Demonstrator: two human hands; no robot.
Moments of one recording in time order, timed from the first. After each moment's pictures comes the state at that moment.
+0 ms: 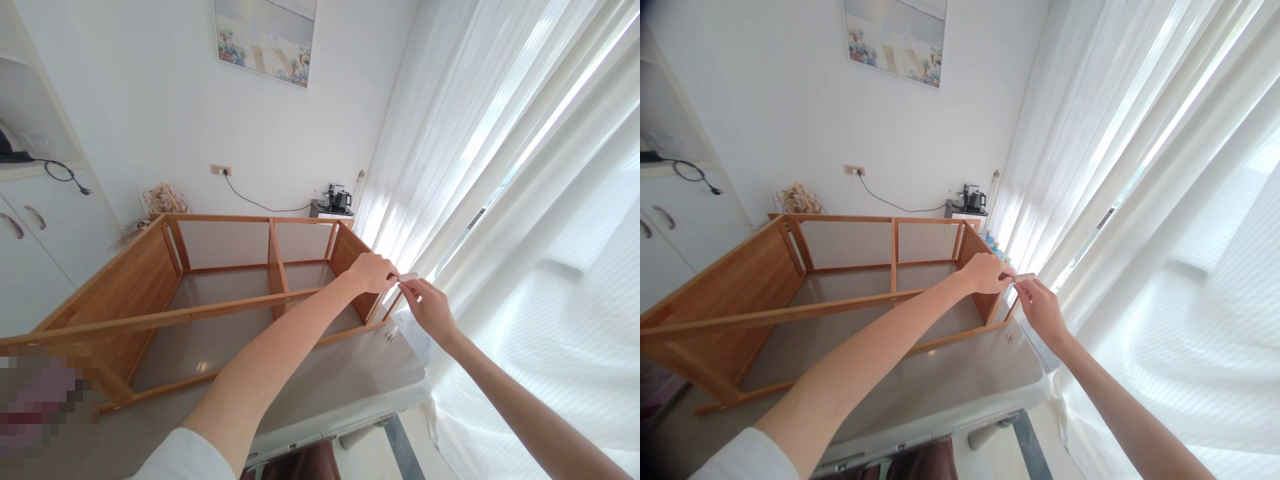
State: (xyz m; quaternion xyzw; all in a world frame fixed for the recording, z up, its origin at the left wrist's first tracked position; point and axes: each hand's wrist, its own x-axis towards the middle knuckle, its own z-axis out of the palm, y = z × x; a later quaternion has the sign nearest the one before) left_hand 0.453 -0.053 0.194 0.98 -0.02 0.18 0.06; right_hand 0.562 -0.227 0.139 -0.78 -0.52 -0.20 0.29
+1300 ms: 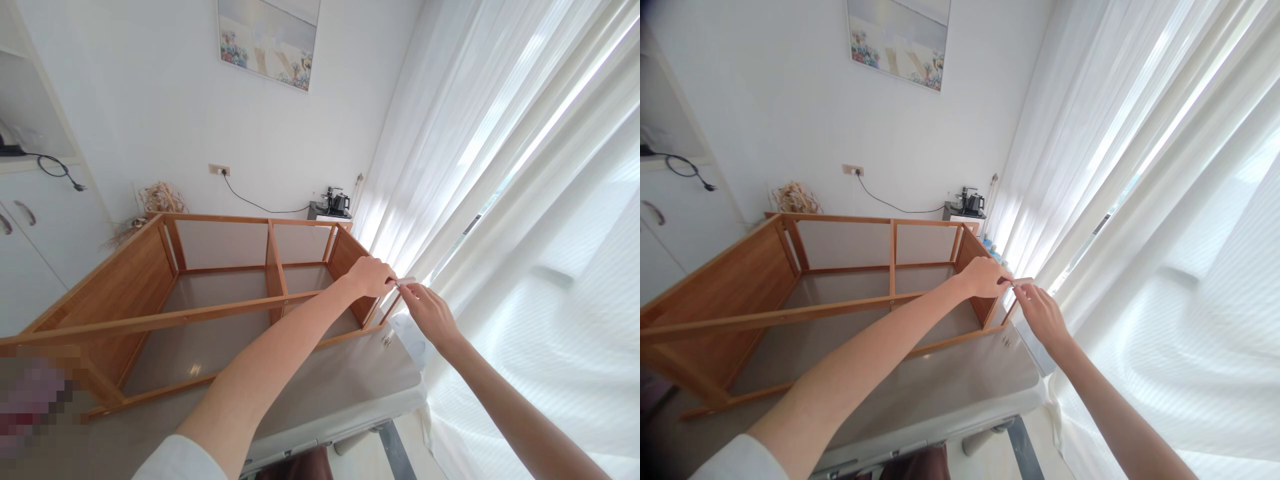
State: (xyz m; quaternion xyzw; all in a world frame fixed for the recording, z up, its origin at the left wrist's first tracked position) left_hand 0.457 -0.050 0.190 0.98 -0.03 0.20 0.06; right_hand 0.573 -0.237 0.139 -0.69 -0.60 -0.40 0.01
